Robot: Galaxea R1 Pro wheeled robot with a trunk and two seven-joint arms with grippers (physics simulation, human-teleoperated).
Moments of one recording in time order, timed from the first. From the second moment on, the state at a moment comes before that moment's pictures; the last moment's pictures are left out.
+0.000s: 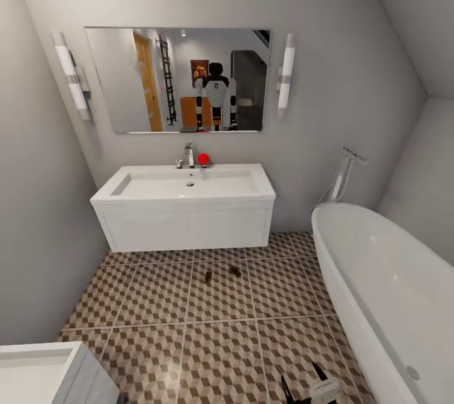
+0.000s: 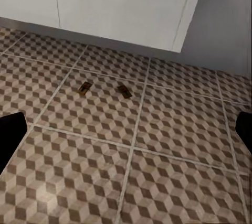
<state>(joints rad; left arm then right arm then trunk) -0.31 0.05 -0.12 0.07 0.05 -0.82 -0.02 -0.34 -0.02 0.11 -0.02 0.22 -1.04 -0.08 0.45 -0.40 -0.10</state>
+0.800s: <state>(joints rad) -0.31 0.06 -0.11 0.07 0.07 -0.82 -0.02 -0.32 -0.01 0.11 -0.02 0.22 -1.05 -0.16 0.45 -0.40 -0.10</state>
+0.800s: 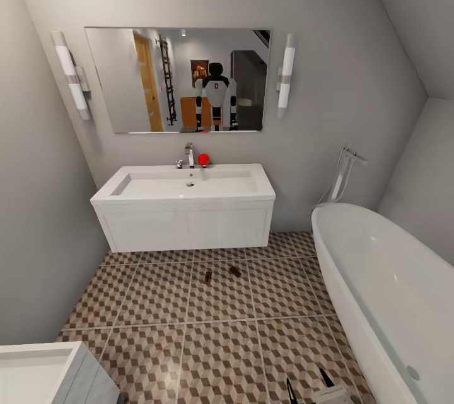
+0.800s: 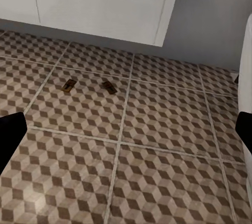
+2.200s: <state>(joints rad) -0.31 0.05 -0.11 0.07 0.08 -0.82 -0.02 -0.32 0.00 0.11 -0.02 0.22 -1.05 -0.16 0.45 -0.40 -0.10</state>
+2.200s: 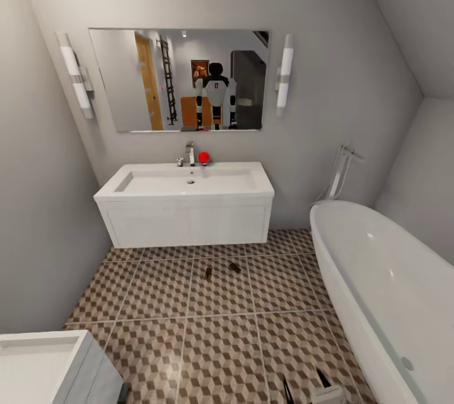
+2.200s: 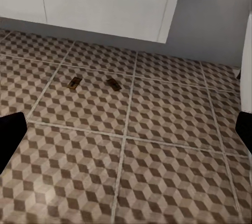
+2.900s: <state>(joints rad) -0.31 0.05 -0.11 0.07 0.08 -0.82 -0.02 -0.32 0.01 0.11 -0.02 0.22 -1.05 -0.17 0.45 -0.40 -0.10</state>
